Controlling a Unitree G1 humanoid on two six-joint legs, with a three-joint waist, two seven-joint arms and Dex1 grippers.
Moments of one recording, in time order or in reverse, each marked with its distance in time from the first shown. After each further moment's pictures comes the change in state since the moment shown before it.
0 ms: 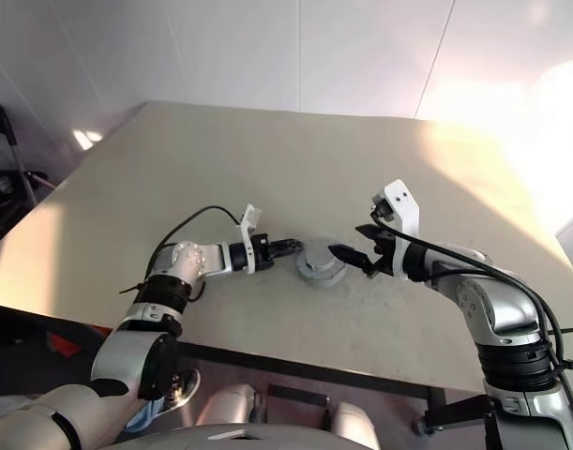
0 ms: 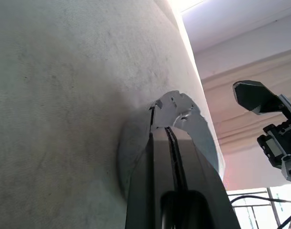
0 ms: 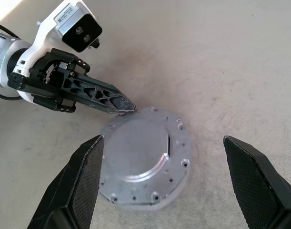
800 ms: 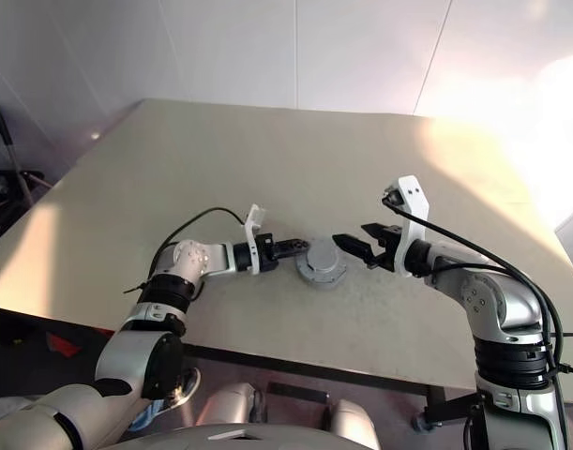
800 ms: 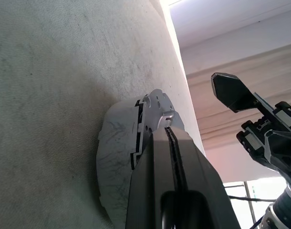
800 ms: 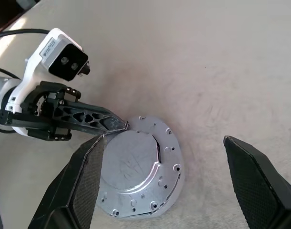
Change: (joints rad) left arm -0.008 -0.011 0.016 0.006 -0.021 0.040 0.026; right arm -0.031 0.090 -0.146 0.000 0.130 0.216 -0.151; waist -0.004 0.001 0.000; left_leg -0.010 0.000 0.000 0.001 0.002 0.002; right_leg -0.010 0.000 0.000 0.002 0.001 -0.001
